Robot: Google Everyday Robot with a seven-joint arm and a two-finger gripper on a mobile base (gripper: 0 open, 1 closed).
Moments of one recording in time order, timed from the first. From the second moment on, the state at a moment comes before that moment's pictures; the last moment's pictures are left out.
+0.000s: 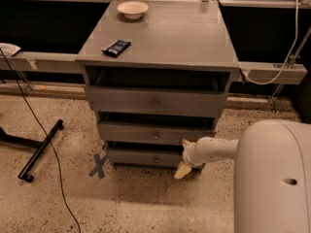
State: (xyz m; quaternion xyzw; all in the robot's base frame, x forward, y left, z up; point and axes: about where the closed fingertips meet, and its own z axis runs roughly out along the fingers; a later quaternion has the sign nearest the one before) arm 0.645 -0.127 0.385 -0.60 0.75 0.02 0.27
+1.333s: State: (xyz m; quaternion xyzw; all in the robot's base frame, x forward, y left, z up) arm 0.644 -0.207 0.283 -0.58 0.78 0.01 0.24
